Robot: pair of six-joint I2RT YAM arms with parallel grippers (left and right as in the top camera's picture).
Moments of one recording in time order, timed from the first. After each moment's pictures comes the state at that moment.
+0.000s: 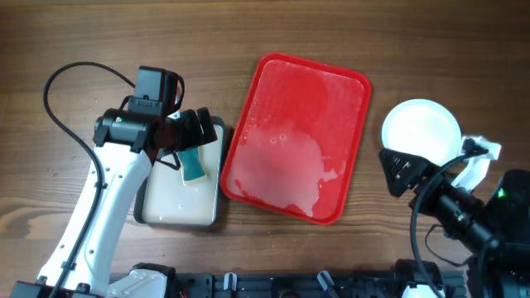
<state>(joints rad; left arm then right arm) -0.18 1.37 1.19 -1.01 0.06 -0.48 -0.08 0.61 1.05 -0.95 -0.46 0.55</state>
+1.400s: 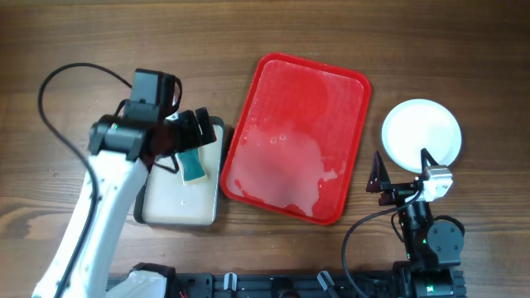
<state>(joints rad) -0.19 1.32 1.19 -1.01 0.06 -0.47 0.04 0.02 0.01 0.00 -0.04 0.12</state>
